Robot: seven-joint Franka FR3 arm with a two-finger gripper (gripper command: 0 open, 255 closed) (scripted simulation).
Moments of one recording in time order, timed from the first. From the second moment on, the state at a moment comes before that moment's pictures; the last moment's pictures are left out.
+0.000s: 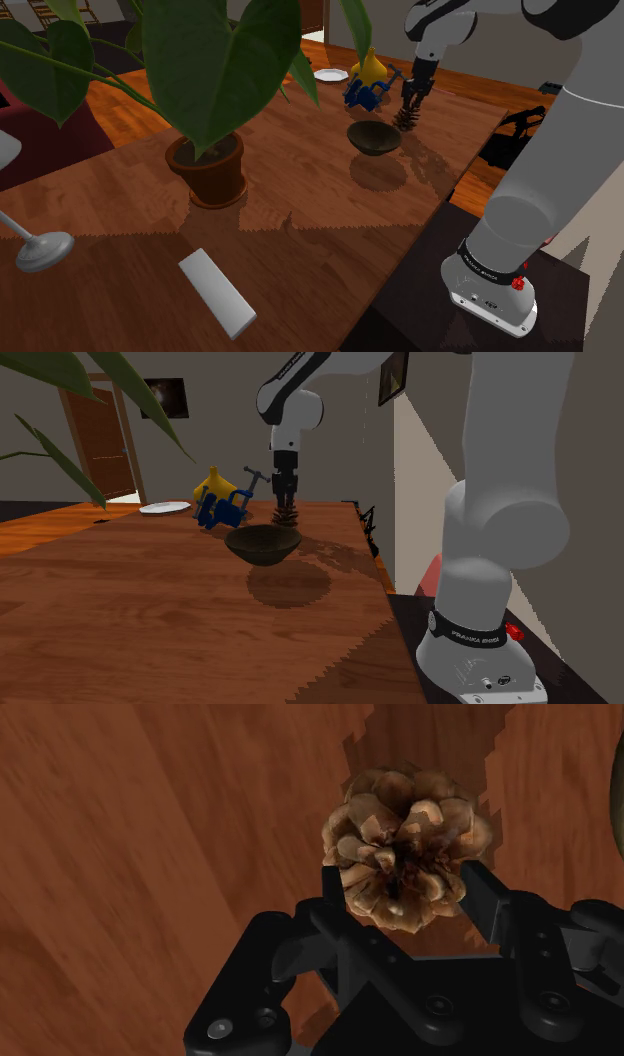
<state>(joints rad) -0.15 0.05 -0.56 -2.03 0.15 1.99 -0.56</state>
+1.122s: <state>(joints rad) -0.15 0.00 -0.56 -1.86 0.11 1.78 -0.52</state>
